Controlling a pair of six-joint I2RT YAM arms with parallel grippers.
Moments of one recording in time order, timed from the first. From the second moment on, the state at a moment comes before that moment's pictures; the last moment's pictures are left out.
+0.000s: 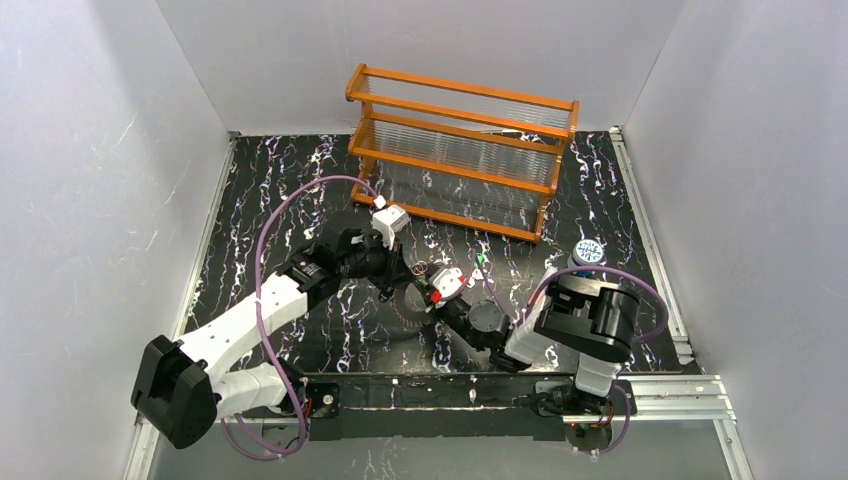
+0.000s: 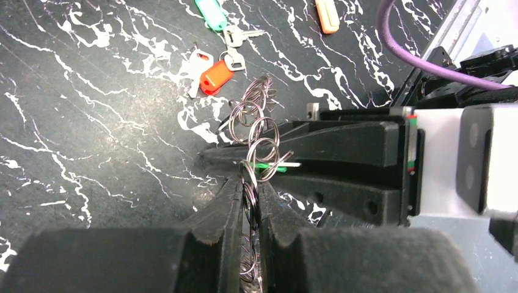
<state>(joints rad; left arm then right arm) -0.63 1.13 0.78 -0.25 0.45 -0.20 1.22 1.78 0.39 1.45 0.39 -0.19</state>
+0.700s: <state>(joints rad) -0.64 1.05 0.78 -0.27 0.43 -0.10 1.20 1.16 0.55 0.43 0.22 -0.16</state>
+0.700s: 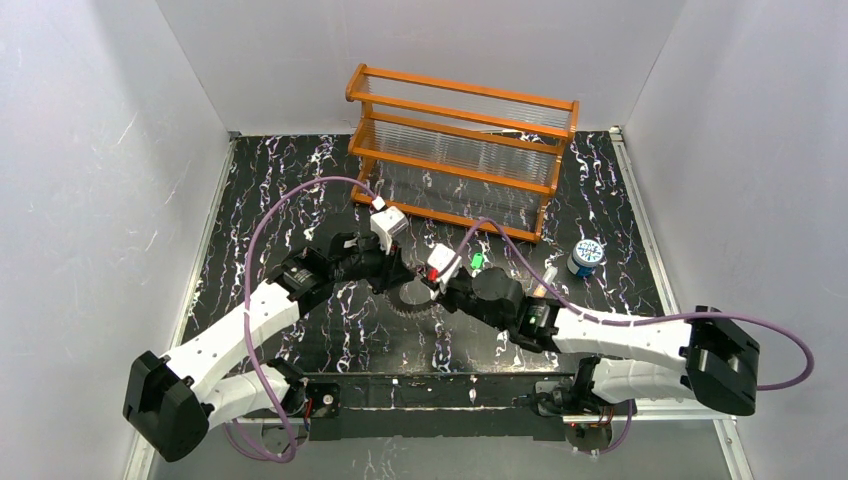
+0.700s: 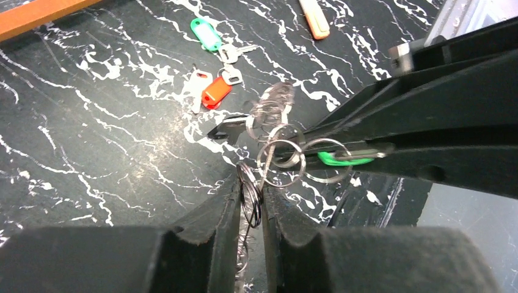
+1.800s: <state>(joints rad) -0.61 0.97 0.62 -0.05 0.59 0.01 0.97 1.17 0.94 -0.48 -0.19 -0.42</state>
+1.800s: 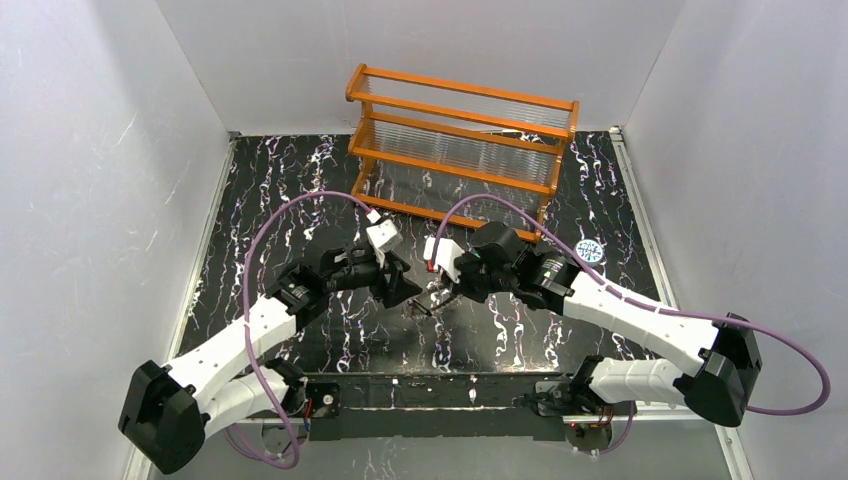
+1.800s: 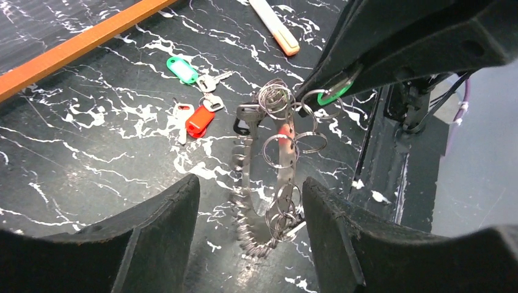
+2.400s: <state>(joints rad) -0.69 1.17 0.53 0.47 0.62 -0.41 0.96 1.12 0.88 -0.41 -0.23 -0.39</state>
